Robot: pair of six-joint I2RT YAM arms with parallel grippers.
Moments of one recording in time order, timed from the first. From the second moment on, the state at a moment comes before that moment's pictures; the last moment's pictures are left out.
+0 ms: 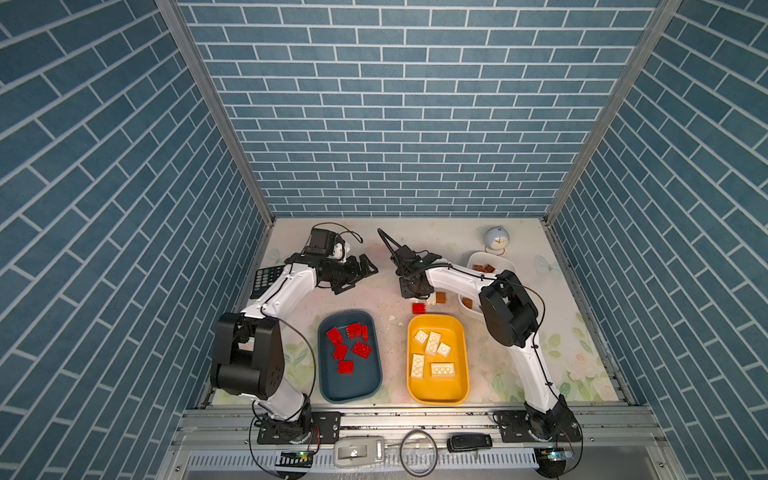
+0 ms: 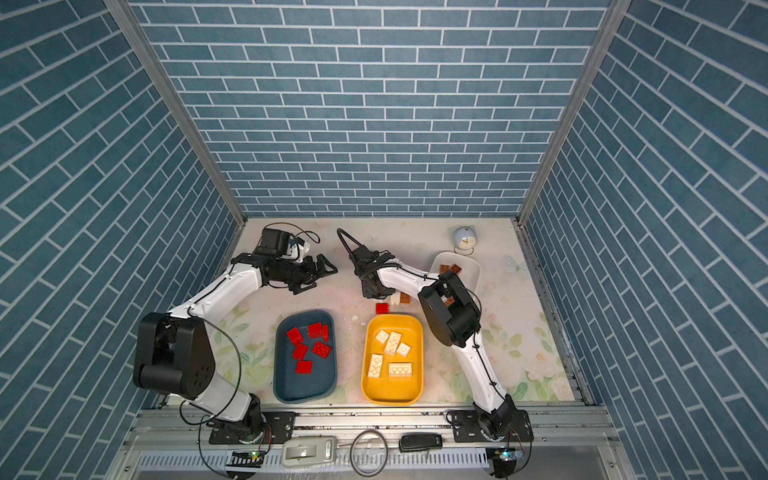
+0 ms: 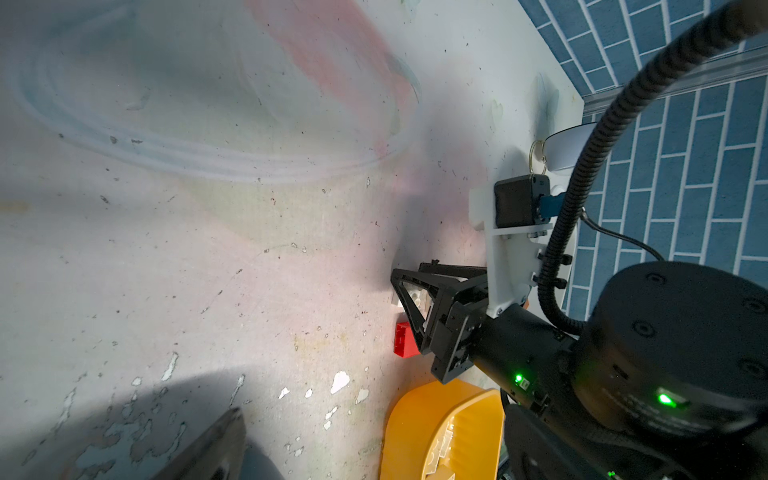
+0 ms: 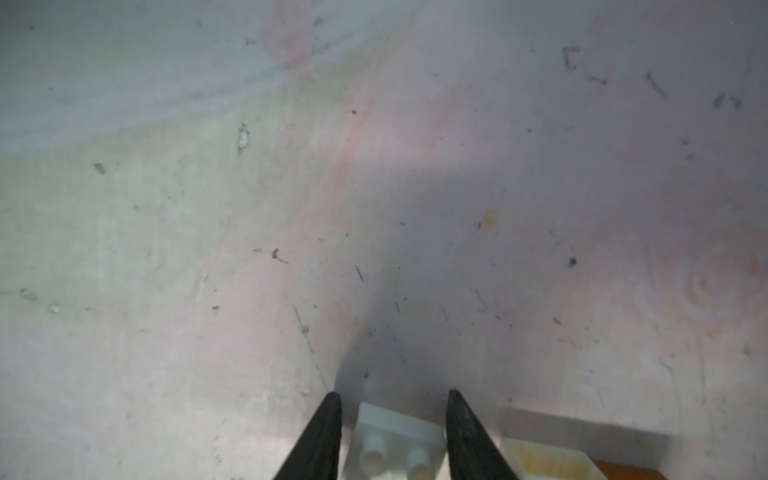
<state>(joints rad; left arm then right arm) -0.17 1.58 1.17 -0.58 0.56 -0.54 0.81 2.25 1.76 -0.76 0.20 0.54</state>
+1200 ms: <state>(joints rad) -0.17 1.57 1.17 -0.56 0.60 -0.58 0.81 1.73 1.39 -0.65 0.09 0.36</state>
